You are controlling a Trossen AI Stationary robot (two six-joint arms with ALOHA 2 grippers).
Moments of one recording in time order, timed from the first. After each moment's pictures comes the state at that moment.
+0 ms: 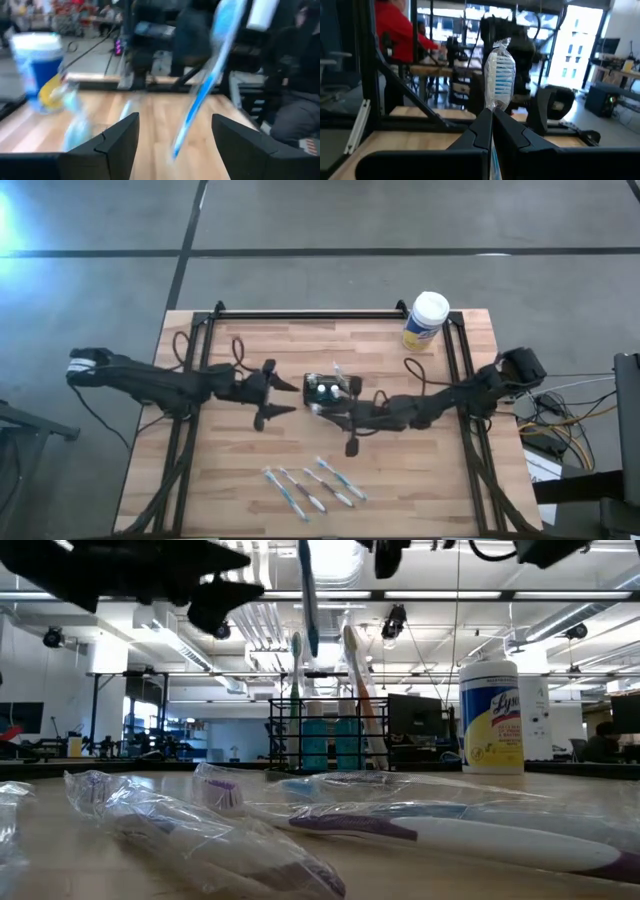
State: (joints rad) left arm -0.04 1.06 0.44 0.60 0.07 -0.09; right arm 0.29 1.62 0.84 0.87 0.36 -0.10
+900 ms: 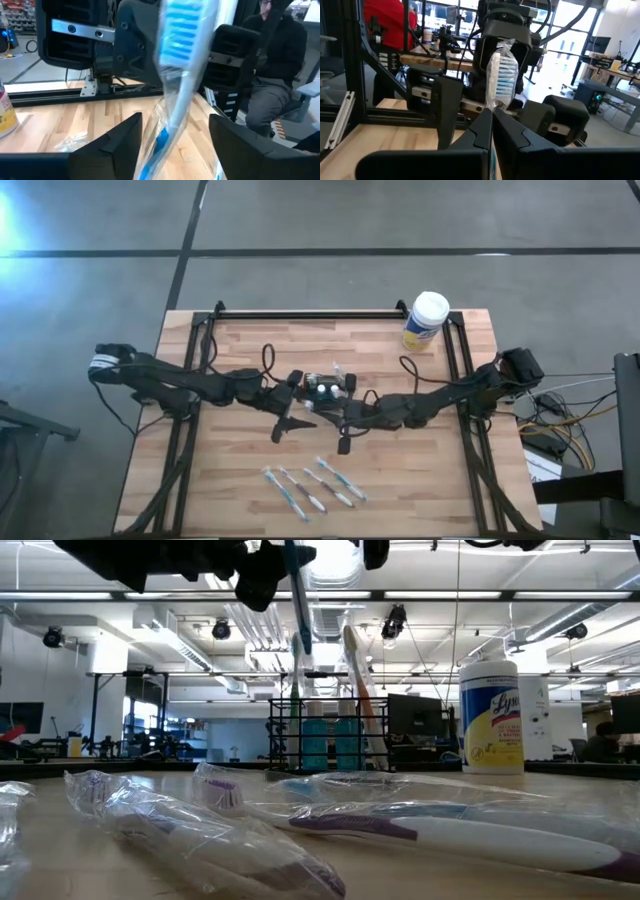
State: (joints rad) left arm -0.09 1.31 0.68 0.58 0.18 -0.04; right arm 0.28 1.64 0.95 0.74 0.39 -0.13
